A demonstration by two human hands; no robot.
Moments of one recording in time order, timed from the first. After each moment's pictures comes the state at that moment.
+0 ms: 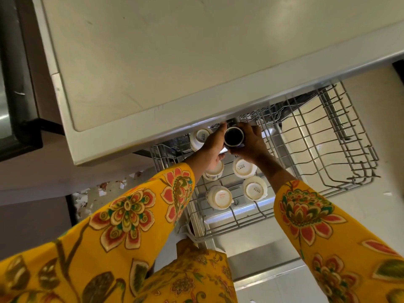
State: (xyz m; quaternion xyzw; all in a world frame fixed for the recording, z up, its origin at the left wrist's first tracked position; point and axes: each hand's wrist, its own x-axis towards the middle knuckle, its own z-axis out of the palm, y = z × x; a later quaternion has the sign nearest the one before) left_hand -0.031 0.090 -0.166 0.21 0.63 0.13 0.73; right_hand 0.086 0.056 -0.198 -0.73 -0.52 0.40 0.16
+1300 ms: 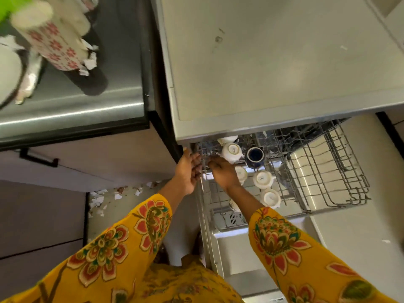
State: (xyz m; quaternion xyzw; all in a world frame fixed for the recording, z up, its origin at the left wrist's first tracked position) left_hand -0.198 0.024 -0.082 0.12 0.62 0.33 0.70; right_hand -0.090 0.010 -0.088 -0.68 -0.49 0.51 0.20
